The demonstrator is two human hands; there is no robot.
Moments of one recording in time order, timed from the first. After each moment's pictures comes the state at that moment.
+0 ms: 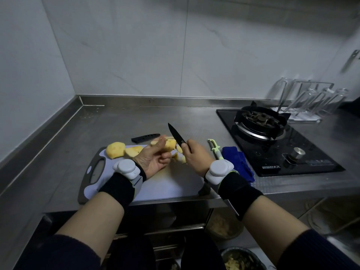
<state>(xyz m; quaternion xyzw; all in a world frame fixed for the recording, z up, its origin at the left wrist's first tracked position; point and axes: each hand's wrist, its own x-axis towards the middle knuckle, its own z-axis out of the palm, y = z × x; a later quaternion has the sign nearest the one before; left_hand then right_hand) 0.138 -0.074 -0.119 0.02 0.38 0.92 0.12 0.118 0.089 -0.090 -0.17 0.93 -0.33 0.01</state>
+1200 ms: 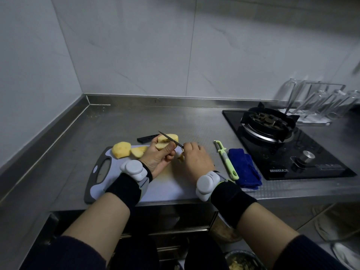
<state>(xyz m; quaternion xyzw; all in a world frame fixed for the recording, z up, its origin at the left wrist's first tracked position) 0.134 -0.073 -0.126 0.00 0.40 0.92 0.01 0.119 0.066 -0.114 -0.18 0.98 -0.09 -0.07</state>
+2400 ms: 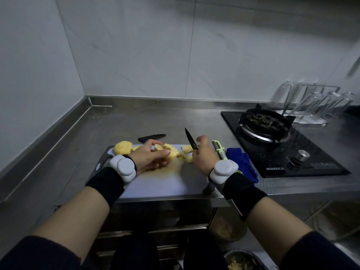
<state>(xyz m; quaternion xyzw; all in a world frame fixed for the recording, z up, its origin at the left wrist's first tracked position) 0.158 -0.107 -0.105 -0.08 0.69 0.72 0.08 0.128 0.093 -0.083 -0.10 0.95 -0.30 0.00</state>
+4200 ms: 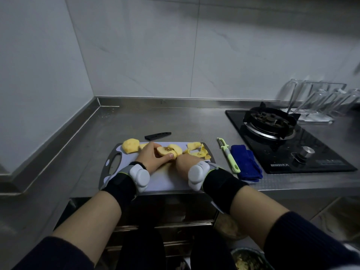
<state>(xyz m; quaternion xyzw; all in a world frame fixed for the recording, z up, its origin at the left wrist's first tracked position) 0.169 -0.113 -0.133 -0.09 0.86 0.49 -0.07 0.146 0.046 -0.102 -0.25 0.96 -0.06 0.10</state>
